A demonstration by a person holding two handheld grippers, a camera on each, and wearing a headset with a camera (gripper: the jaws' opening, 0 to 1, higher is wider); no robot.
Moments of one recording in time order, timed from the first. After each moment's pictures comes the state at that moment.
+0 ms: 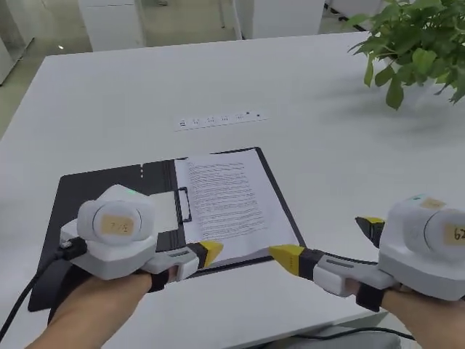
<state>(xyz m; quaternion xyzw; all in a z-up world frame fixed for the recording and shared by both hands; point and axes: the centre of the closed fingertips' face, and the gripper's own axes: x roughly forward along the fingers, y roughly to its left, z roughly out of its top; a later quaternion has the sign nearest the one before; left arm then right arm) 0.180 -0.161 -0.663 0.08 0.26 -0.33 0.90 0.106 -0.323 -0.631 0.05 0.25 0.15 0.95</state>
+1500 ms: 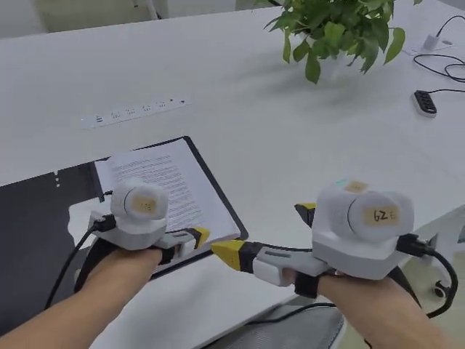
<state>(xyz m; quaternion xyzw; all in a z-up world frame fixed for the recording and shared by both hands) 0.220 -0.266 -0.736 0.12 0.30 -0.40 0.86 0.105 -0.333 -0.640 0.07 0.27 0.11 0.96</state>
